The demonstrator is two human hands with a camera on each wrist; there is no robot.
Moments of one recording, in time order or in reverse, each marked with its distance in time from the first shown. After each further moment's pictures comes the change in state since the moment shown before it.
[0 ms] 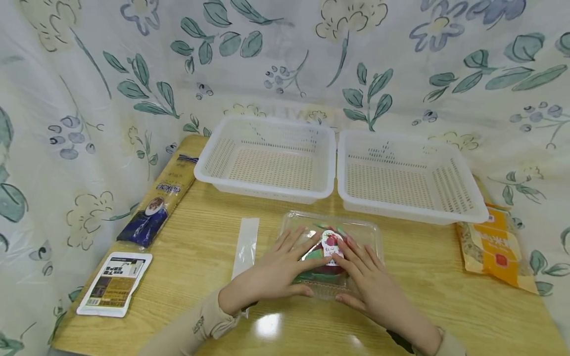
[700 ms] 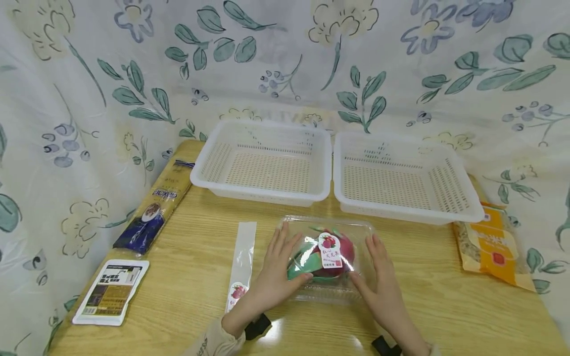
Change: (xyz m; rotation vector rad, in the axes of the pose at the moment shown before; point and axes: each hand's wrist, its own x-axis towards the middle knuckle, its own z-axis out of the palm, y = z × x) left_hand -0.003 0.015 0.029 -0.652 0.365 -0.397; right_hand -0.013 -0.007 0.015 0.542 0.252 0.635
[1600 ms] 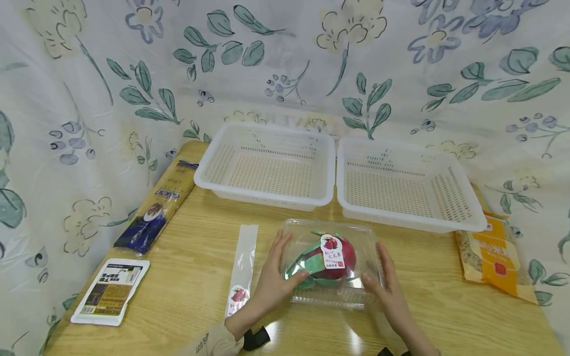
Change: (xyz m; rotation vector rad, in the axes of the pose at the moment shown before) left_hand -0.002 -0.017 0.011 -0.346 0.199 -0.032; right_hand 0.002 0.009 -0.008 0.408 -0.128 0.182
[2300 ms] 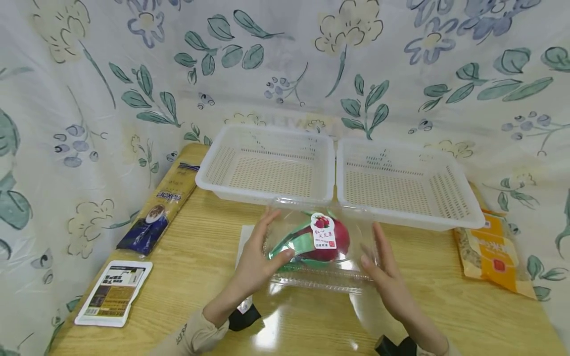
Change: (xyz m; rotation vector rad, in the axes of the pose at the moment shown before) left_hand 0.018 0.051 -0.051 0.020 -0.017 0.075; right_hand 0.013 -0.059 0.001 0.125 -0.138 -0.078
